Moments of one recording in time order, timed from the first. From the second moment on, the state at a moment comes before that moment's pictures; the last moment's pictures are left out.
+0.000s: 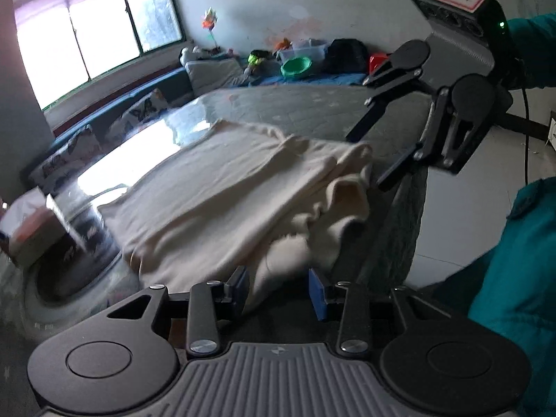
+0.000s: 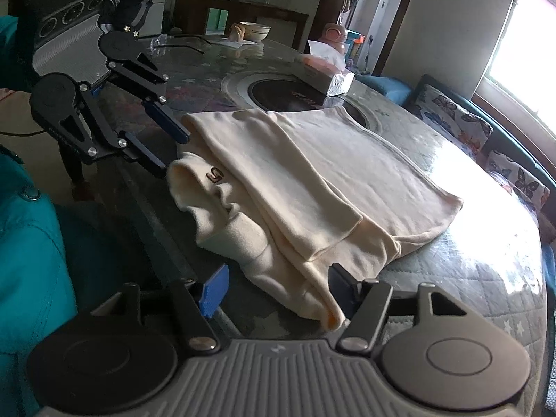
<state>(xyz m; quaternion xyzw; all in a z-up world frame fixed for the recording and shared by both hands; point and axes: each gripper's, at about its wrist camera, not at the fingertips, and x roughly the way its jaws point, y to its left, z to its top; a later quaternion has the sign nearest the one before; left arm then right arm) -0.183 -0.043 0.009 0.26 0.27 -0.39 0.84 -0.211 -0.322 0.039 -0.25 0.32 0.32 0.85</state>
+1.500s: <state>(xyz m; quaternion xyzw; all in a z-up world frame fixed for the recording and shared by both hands) -0.142 -0.041 0.003 0.22 0.25 -0.32 0.89 -0.131 -0.310 0.067 -0.10 0.34 0.35 0.87</state>
